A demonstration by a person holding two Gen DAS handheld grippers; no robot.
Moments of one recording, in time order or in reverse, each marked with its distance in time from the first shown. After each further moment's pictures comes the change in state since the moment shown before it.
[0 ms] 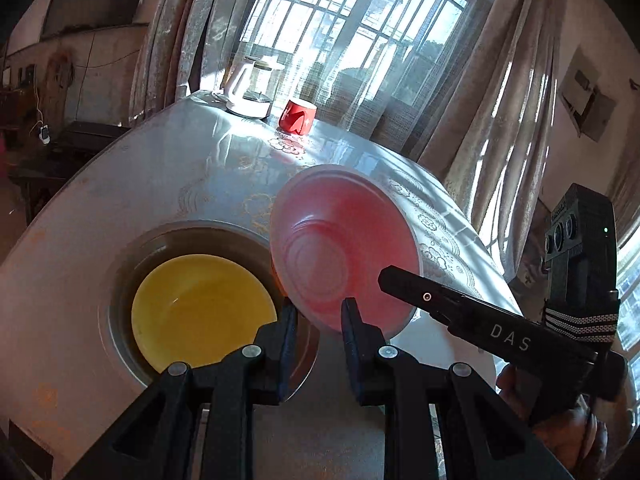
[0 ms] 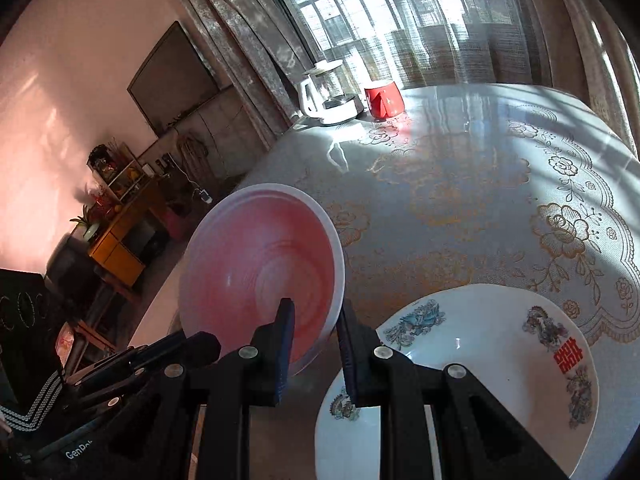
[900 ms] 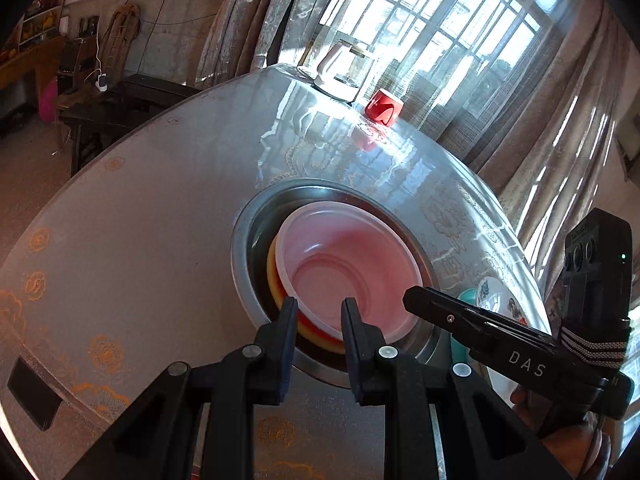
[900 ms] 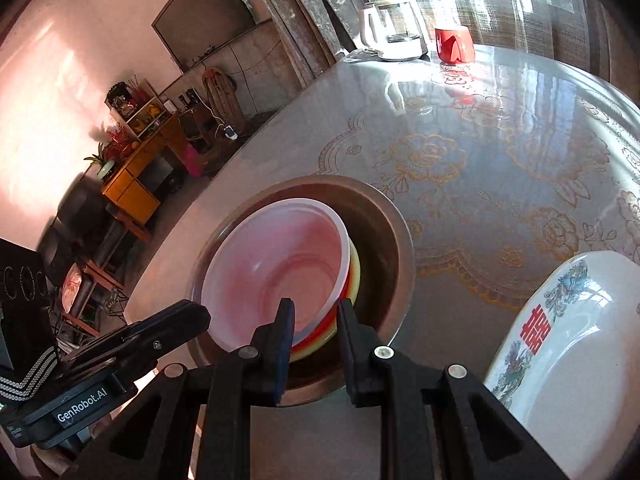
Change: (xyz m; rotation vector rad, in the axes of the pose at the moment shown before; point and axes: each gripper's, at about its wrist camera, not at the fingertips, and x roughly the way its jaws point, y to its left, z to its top) left arm -0.011 0.081 -0.027 -0.168 0.041 0.128; right arm 0.067 0.052 -0.029 -0.093 0.183 0.033
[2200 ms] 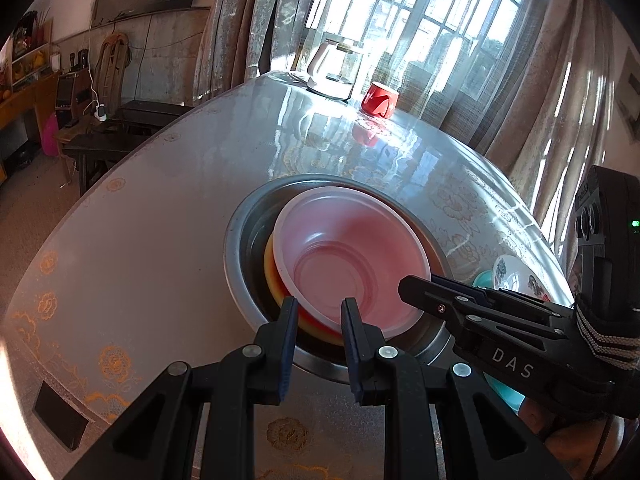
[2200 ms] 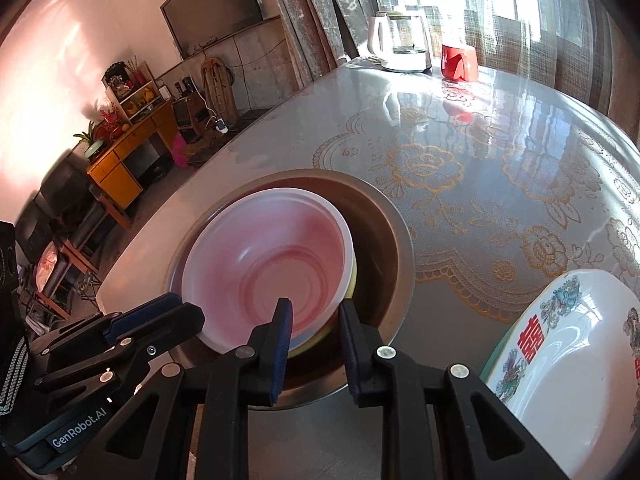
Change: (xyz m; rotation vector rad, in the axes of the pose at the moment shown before) left arm 0.008 -0.014 -0.008 0.113 -0.021 0.075; right arm 0.009 0.017 -0.007 -0.093 -0.019 -0.094
